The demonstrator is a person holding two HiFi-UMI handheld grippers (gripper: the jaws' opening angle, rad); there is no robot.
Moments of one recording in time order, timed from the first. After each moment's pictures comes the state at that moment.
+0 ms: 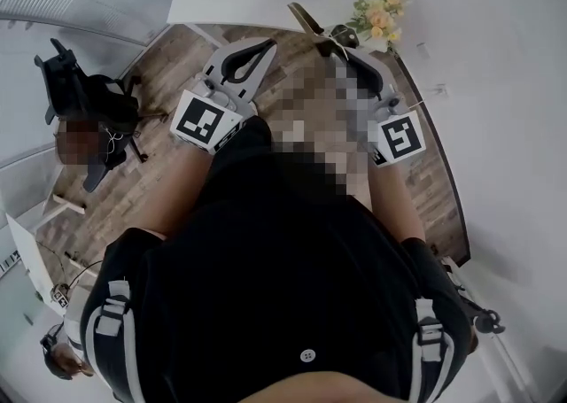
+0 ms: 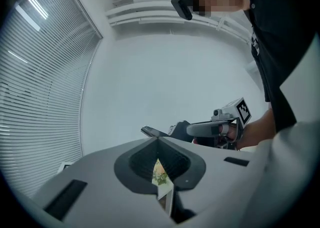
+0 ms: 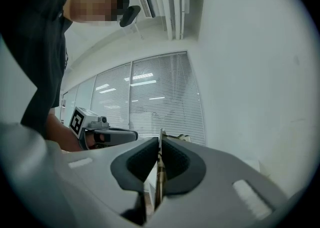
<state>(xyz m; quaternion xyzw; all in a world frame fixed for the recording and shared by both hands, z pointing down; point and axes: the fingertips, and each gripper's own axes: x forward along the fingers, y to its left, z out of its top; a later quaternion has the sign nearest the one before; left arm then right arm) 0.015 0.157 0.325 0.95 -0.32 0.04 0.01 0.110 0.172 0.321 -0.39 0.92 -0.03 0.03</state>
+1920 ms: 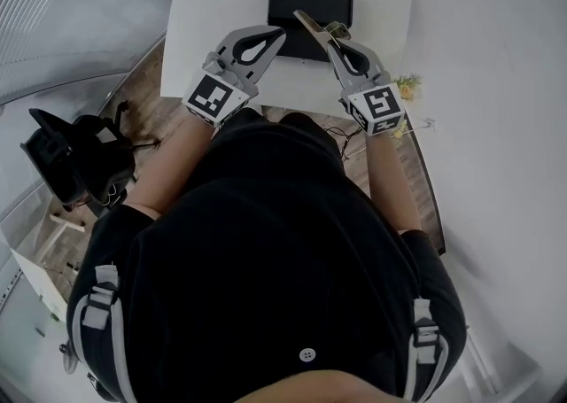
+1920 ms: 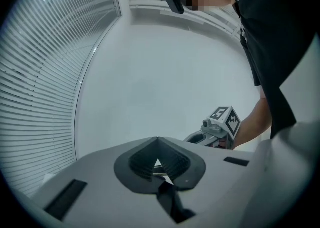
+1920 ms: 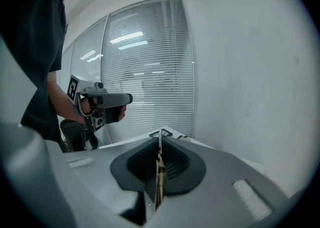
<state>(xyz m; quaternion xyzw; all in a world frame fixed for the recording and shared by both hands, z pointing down) -0.010 -0.206 0.411 0.96 -0.27 0.01 0.06 0.084 -0.198 0.473 -0.40 0.90 -0.10 -0.16</state>
